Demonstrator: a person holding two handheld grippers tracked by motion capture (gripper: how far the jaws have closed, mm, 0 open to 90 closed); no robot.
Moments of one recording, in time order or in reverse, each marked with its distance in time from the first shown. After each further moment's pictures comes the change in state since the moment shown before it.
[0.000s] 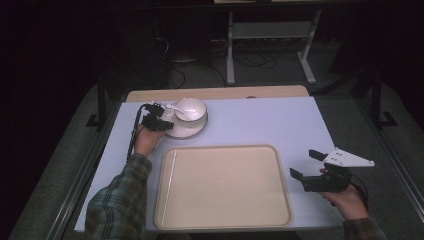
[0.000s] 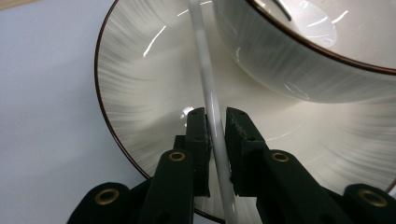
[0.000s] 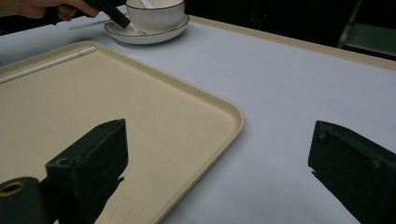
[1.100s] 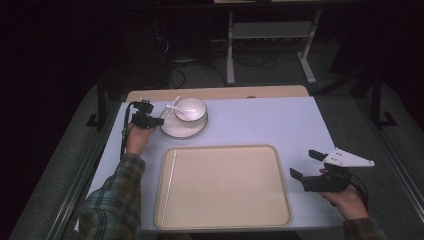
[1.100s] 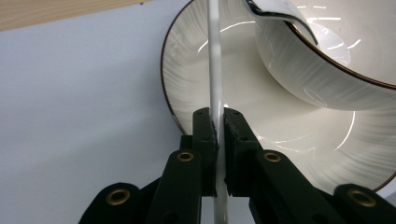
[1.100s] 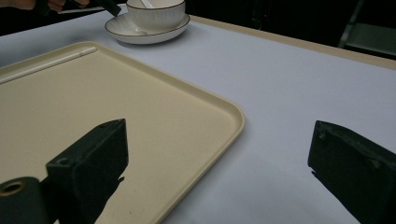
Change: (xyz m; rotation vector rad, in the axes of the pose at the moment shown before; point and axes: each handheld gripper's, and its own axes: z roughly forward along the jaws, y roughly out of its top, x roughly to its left) left arm 0.020 -0.002 -0.029 -0.052 0.037 -0.077; right arm 0.000 0.000 0.000 0.001 0.003 0.003
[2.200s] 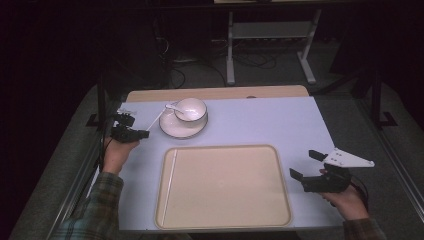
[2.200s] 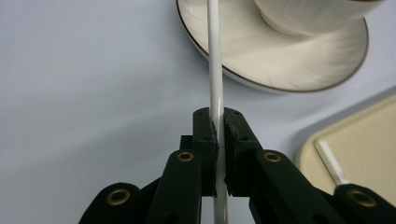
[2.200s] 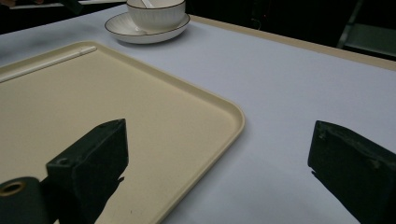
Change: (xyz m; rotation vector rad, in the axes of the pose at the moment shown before) left arm 0.010 -0.048 -0.060 0.019 -0.034 -0.004; right arm 0.002 0.000 -0.001 0.001 -0.005 -0.007
